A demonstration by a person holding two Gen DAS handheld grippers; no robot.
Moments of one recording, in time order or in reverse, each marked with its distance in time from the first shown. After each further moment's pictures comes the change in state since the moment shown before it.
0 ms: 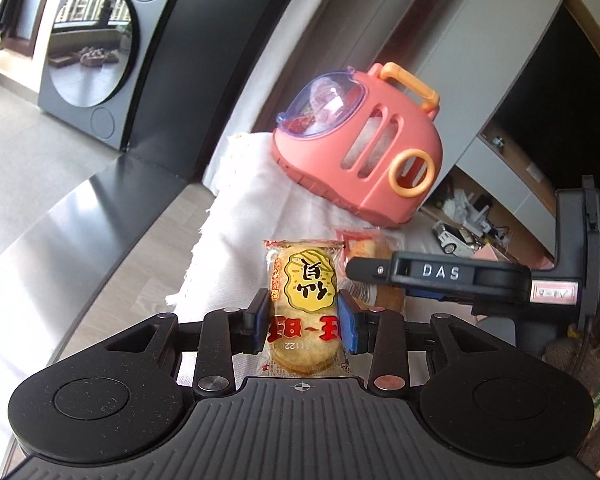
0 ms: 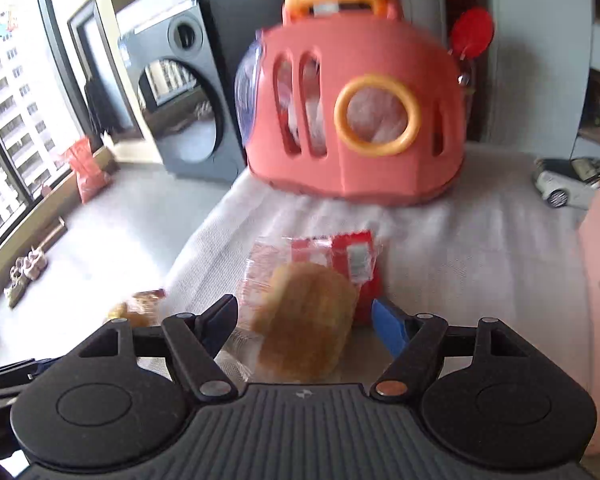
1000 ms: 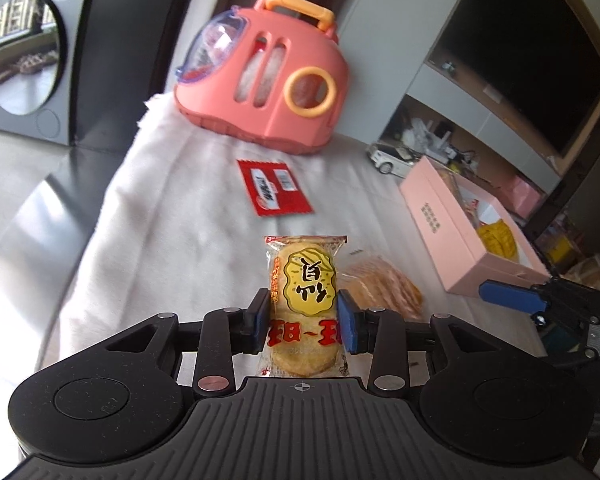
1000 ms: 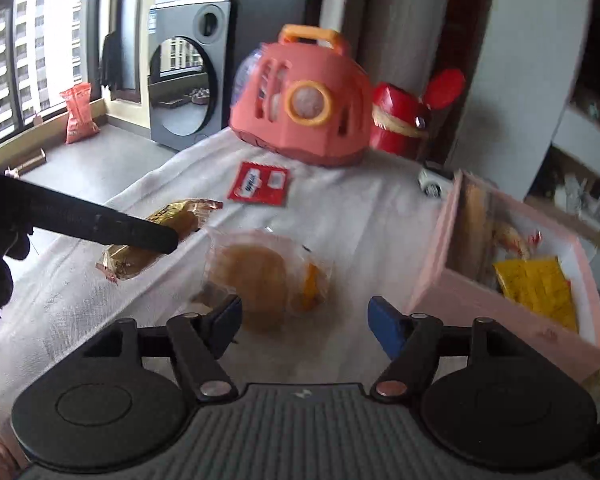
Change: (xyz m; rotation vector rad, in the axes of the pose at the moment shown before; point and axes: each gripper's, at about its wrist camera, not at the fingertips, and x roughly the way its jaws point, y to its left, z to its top) left arm 0.005 -0.069 -0.033 0.185 0.137 -0.058; right arm -0.149 -0.014 -0.114 -0.327 -0.135 -0.180
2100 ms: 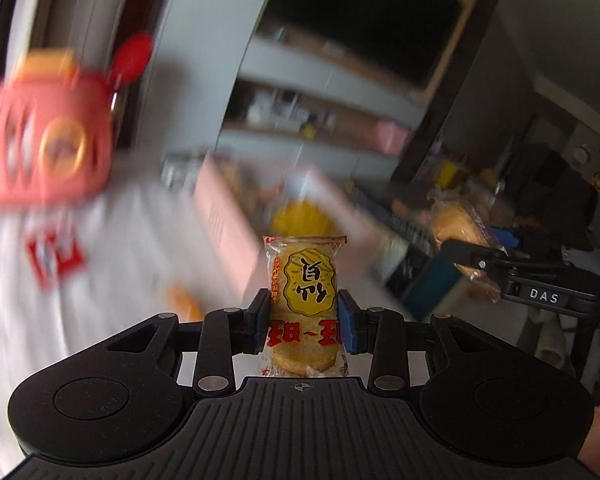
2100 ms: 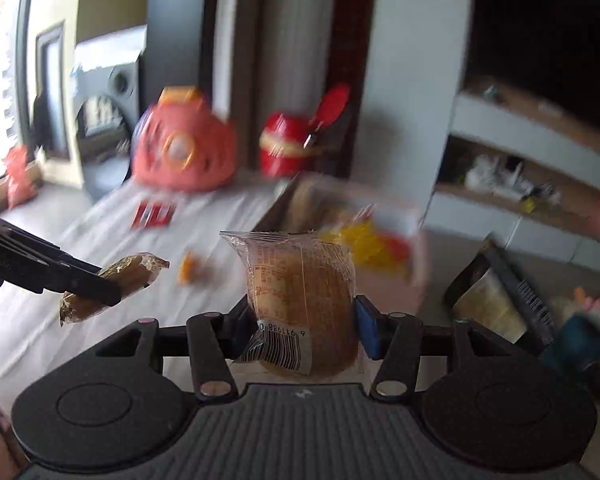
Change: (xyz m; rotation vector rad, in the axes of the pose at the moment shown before) left arm -0.023 -0.156 0.026 0.338 0.009 -0.369; right arm -0.165 -0.125 -0.040 0.242 -0.167 -0.257
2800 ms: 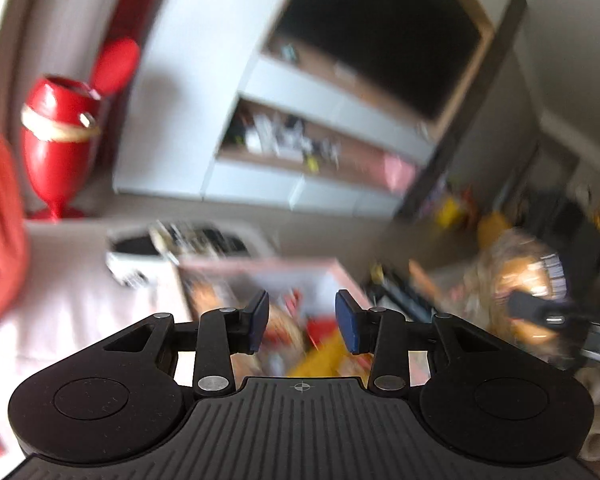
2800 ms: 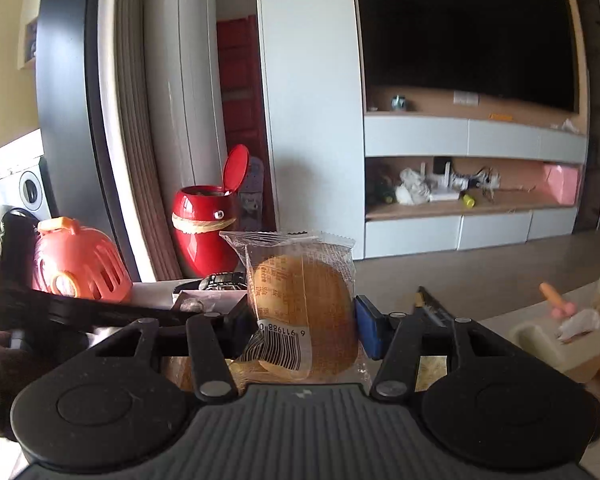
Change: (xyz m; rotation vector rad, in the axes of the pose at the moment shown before) left arm 0.170 0.053 0.088 -0.114 -0.061 -0.018; right arm 0.110 -0.085 0.063 0.265 -0.035 -0.114
